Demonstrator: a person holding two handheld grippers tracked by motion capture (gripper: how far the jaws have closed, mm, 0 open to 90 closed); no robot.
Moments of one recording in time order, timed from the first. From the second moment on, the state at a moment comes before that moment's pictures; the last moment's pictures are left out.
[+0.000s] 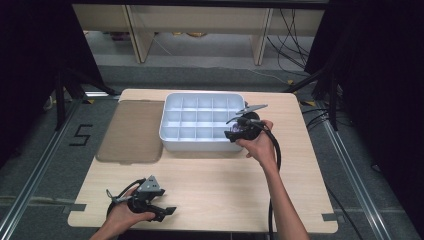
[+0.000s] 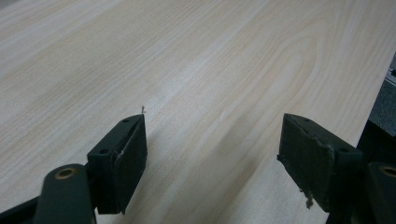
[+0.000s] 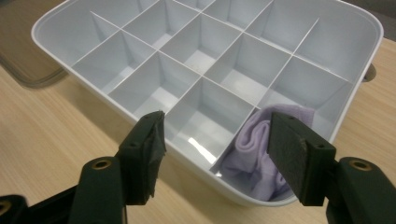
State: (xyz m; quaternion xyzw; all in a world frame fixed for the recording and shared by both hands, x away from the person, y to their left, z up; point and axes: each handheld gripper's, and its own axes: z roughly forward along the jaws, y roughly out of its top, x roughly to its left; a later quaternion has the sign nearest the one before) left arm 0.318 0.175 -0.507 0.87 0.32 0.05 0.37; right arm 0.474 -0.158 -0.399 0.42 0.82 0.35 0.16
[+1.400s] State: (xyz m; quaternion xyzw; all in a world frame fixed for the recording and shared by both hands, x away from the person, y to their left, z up) left arm 0.318 0.176 -0.505 0.87 0.31 0.05 0.37; right arm 0.407 -0.134 -0.424 0.37 0.83 0.40 0.14
